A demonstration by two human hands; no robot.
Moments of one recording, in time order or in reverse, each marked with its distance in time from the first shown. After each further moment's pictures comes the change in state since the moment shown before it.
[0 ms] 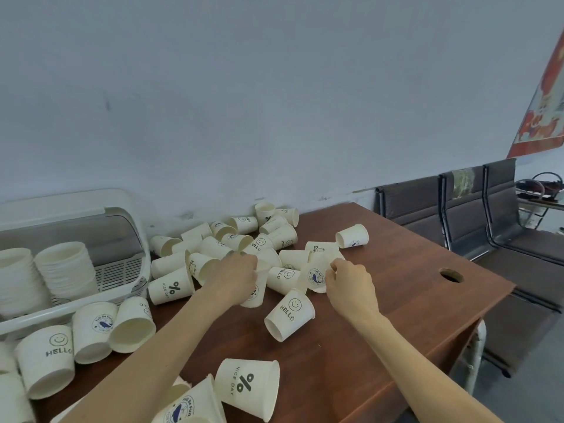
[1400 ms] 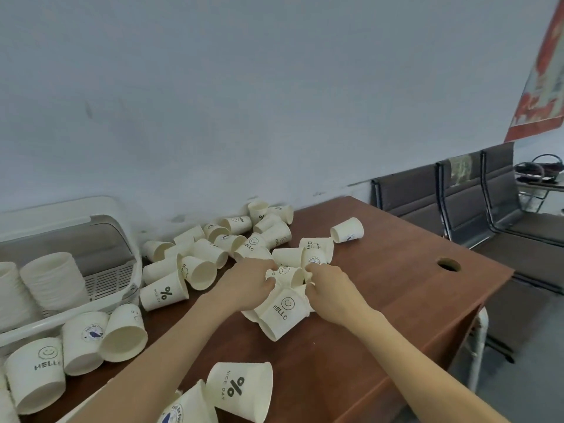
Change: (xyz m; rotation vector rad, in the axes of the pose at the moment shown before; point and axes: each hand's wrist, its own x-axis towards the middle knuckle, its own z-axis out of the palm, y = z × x) left_hand 0.005 0.029 0.008 -0.226 -0.085 0.132; right_hand -0.007 -0.003 -0.005 0.011 -0.265 -0.227
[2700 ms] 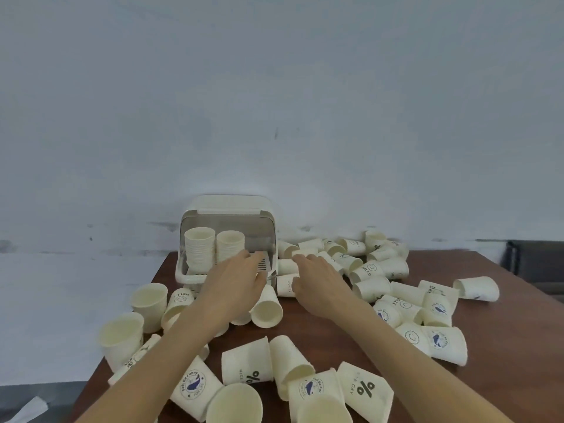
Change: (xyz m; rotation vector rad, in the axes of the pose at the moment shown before) left_hand -0.203 -0.132 -0.102 0.147 0.455 -0.376; right_hand -0.006 -0.244 0.044 -0.109 -0.044 -0.544
